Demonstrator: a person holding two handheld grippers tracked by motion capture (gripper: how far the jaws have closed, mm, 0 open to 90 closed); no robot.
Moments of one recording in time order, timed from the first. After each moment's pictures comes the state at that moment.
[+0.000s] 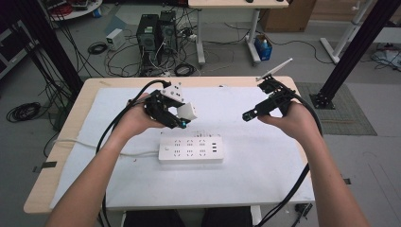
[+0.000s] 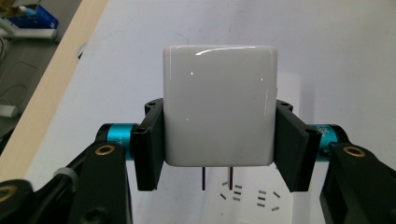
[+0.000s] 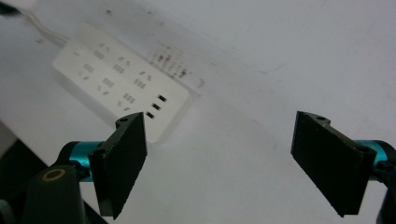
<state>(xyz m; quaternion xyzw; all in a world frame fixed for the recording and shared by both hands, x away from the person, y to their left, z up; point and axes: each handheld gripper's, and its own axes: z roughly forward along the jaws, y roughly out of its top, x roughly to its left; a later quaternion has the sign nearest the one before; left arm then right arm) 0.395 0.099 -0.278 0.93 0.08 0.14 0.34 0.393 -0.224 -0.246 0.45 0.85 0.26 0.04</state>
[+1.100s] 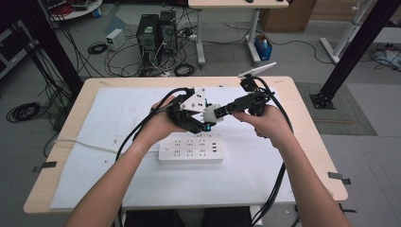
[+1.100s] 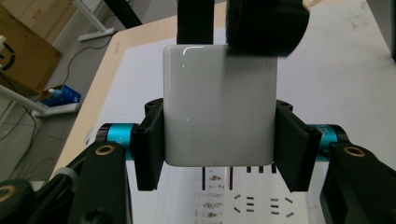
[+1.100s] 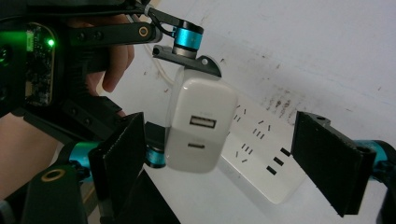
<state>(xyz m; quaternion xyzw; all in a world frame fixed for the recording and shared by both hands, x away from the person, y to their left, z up) 0.374 0.043 -0.281 0.89 -0.01 0.19 0.42 0.399 -0.178 -0.258 0.43 0.80 0.40 -0.12</state>
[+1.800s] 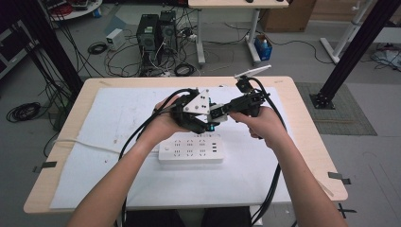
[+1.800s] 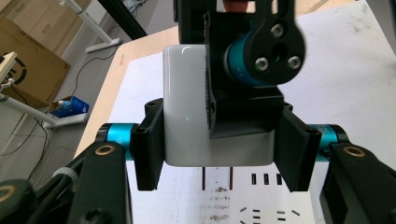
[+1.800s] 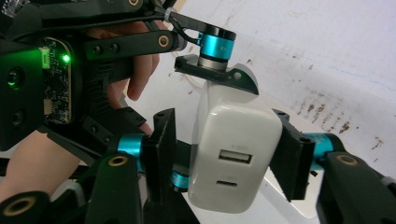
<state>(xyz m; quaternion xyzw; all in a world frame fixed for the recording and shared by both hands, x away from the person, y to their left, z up) 0.372 0.038 -0.278 0.88 -0.03 0.21 0.43 0.401 -0.169 -0.265 0.42 0.79 0.42 -0.16</state>
